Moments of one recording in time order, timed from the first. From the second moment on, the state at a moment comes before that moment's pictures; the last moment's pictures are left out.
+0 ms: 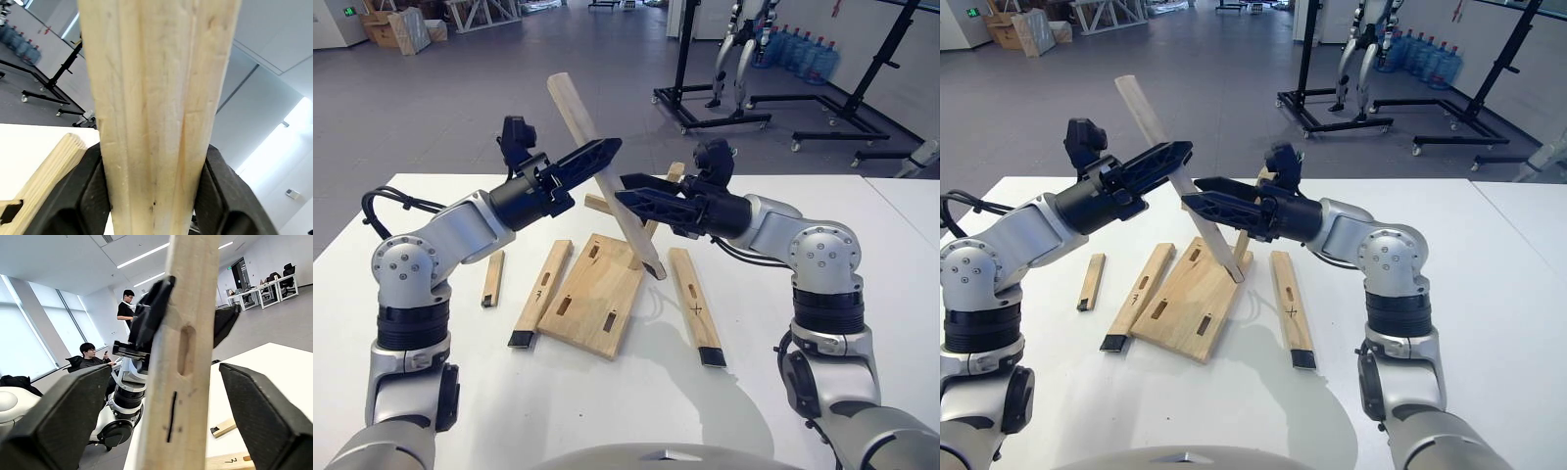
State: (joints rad) left arm -0.56 0.50 0.14 -0.22 -1.73 0.91 -0.04; right arm -0.65 -0.35 -0.09 -0.17 1.15 1.05 0.72
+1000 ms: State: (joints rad) left arm -0.44 0.55 0.40 -0.33 -1.37 0.70 -0.17; right arm -0.38 -0.46 0.39 -0.32 0.39 0.59 0.74
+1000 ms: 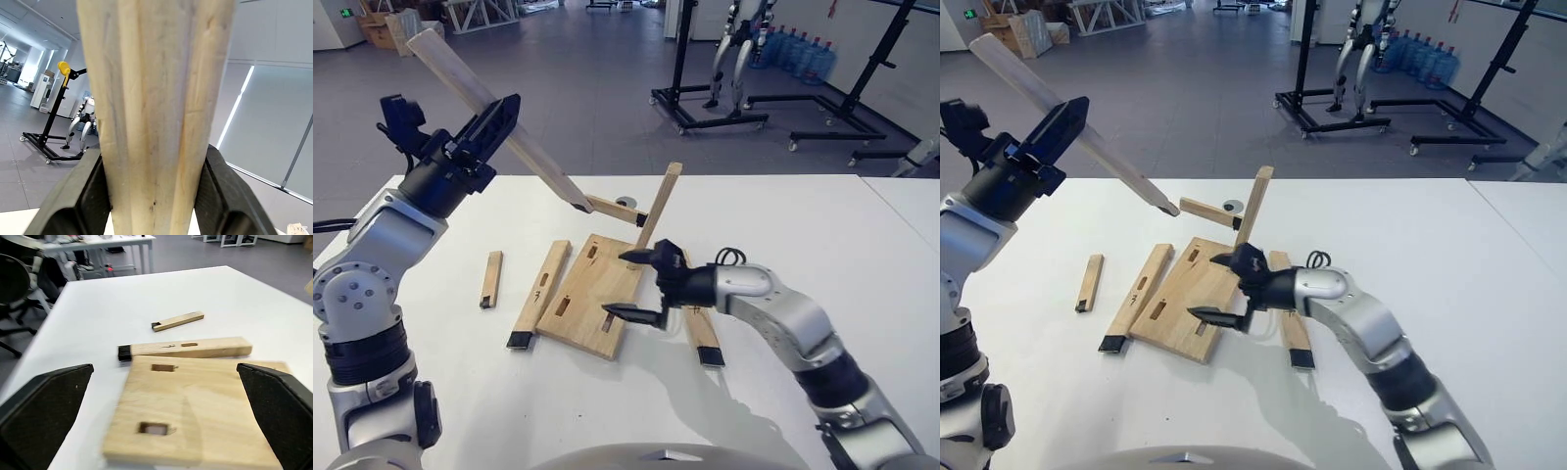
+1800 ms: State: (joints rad) left arm -0.44 0.46 0.40 -0.29 -1.32 0.68 -0.13; right arm -0.57 -0.42 0.76 -0.03 -0.22 0.14 0.95
